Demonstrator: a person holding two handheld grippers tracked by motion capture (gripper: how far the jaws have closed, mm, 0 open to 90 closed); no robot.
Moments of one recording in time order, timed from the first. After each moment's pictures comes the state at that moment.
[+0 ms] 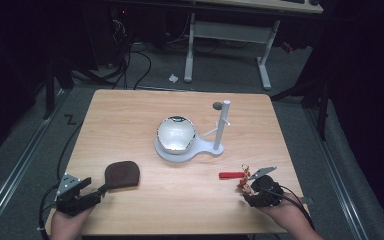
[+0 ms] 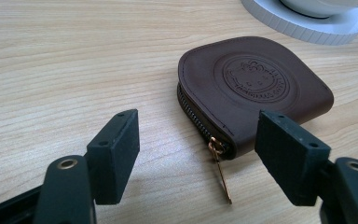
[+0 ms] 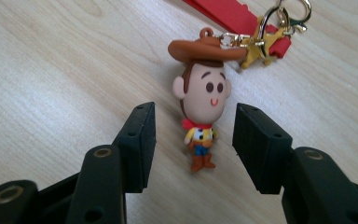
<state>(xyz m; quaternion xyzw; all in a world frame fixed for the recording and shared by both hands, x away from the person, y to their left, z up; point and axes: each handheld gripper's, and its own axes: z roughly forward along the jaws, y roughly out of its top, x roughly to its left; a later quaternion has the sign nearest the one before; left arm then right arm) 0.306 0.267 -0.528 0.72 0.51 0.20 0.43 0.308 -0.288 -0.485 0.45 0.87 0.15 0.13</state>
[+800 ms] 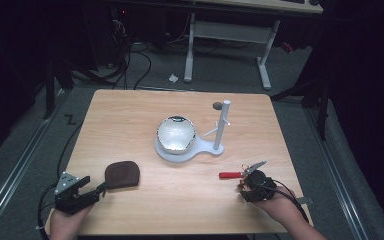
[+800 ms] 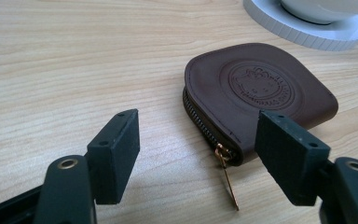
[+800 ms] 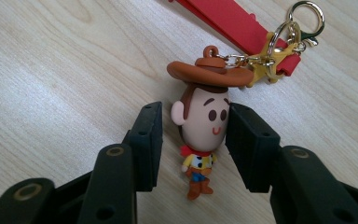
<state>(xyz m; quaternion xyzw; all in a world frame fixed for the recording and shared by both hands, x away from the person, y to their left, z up) 0.309 0.271 -0.526 0.72 0.51 0.20 0.43 0.324 -0.276 -0.490 0.45 0.88 0.12 0.12</state>
